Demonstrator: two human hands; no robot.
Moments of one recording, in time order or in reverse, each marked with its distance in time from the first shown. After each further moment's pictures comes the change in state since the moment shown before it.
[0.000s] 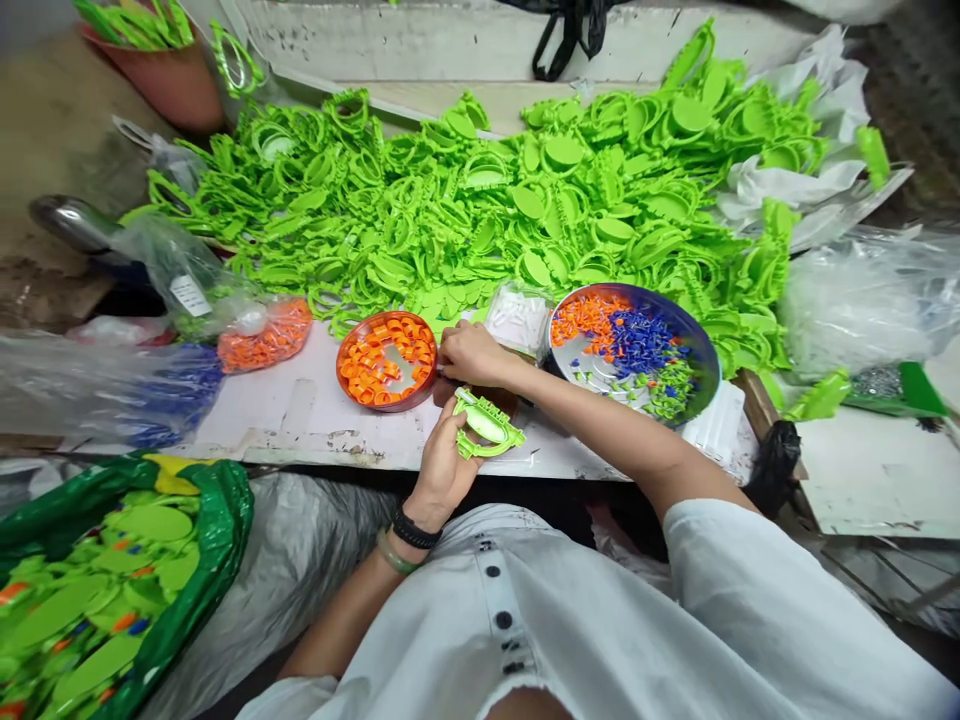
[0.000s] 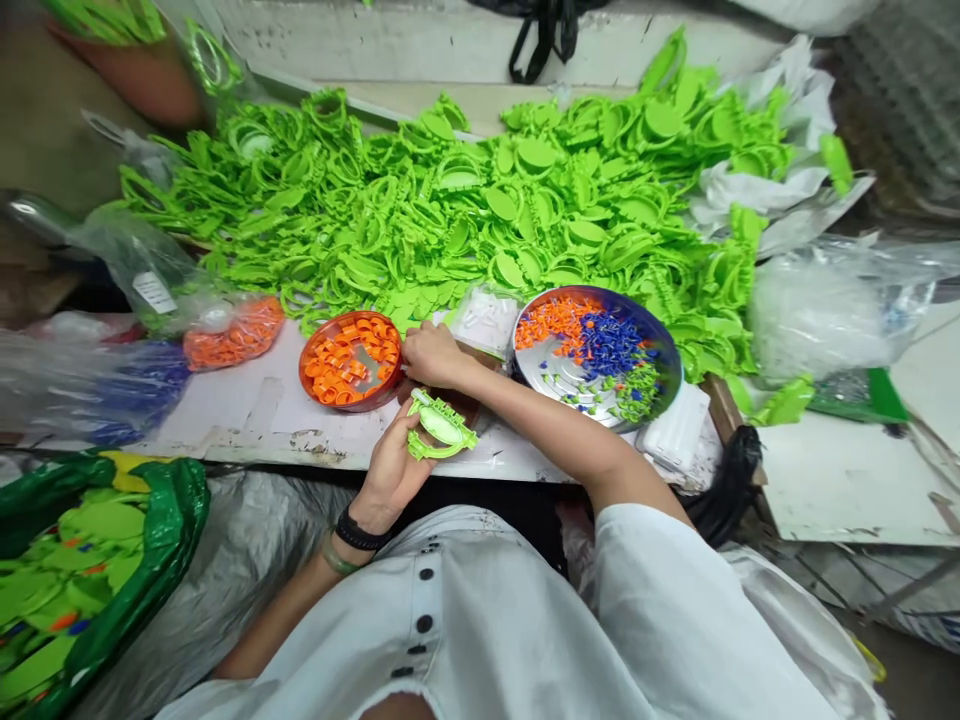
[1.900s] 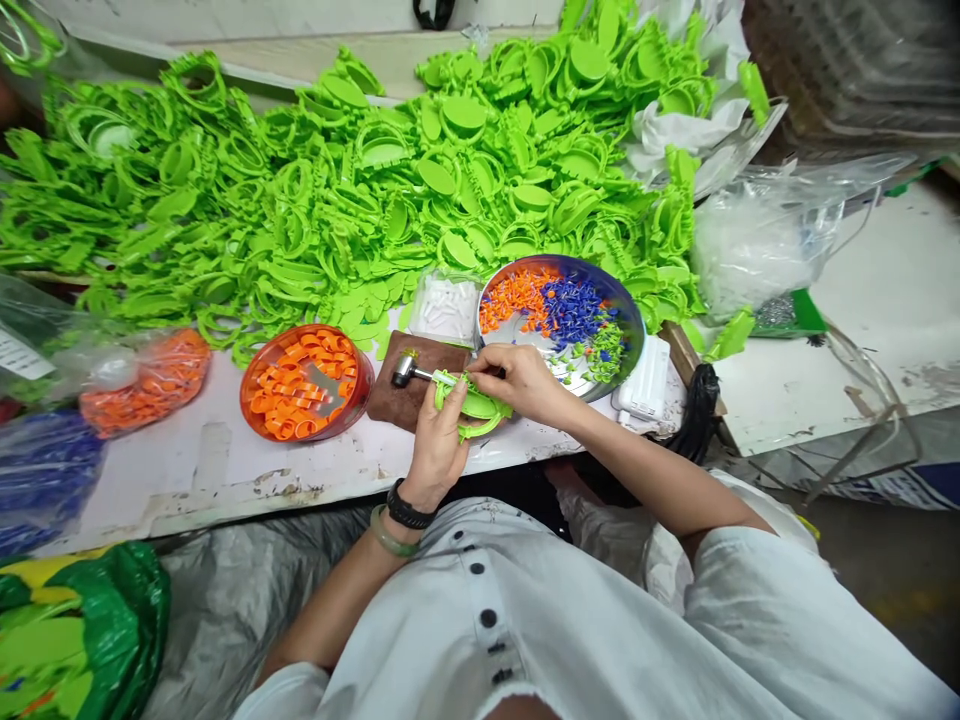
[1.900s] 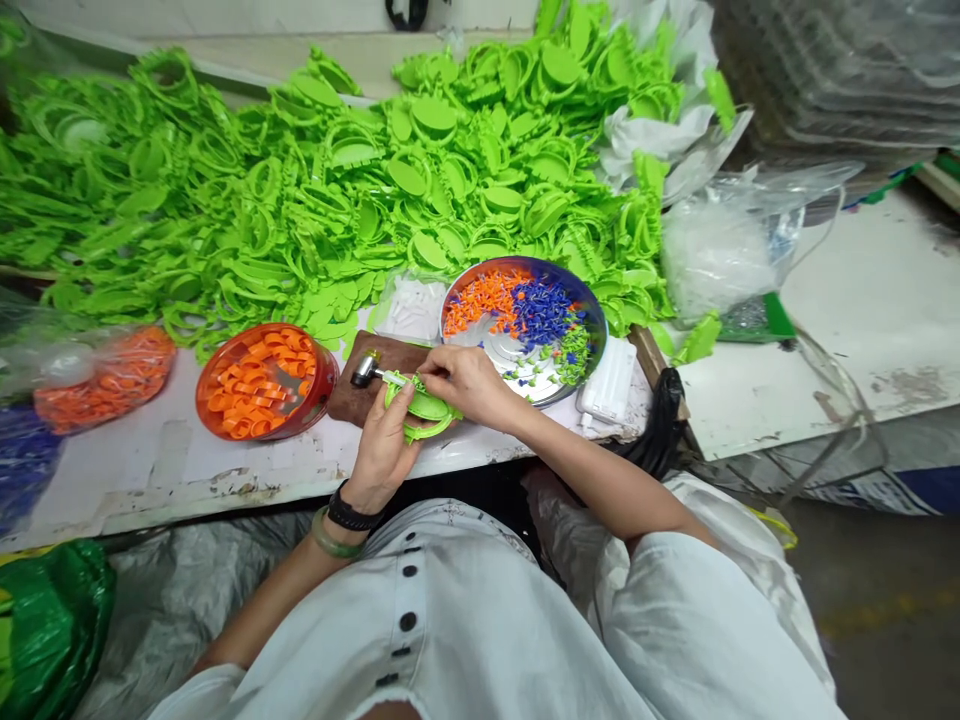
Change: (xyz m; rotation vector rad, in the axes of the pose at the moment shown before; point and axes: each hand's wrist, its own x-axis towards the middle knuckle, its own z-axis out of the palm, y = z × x) left_hand 0.030 -0.041 0.063 0.202 -0.122 0.078; right_hand -0.143 0.054 0.015 0.633 0.474 0.204
